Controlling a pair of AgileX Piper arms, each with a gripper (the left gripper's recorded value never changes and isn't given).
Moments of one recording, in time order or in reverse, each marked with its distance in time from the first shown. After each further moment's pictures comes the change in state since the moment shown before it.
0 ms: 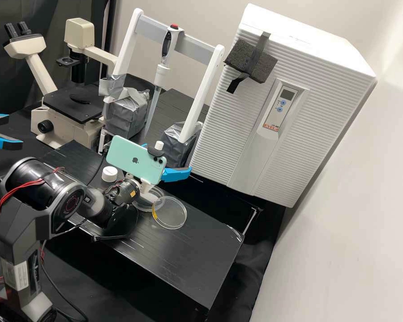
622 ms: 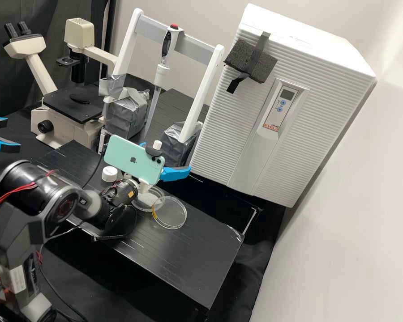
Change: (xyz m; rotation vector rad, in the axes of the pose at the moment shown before) left arm -0.002 -0.003 -0.004 -0.023 0.004 -0.025; right arm -0.017 0.009 -0.009 0.004 0.025 0.027
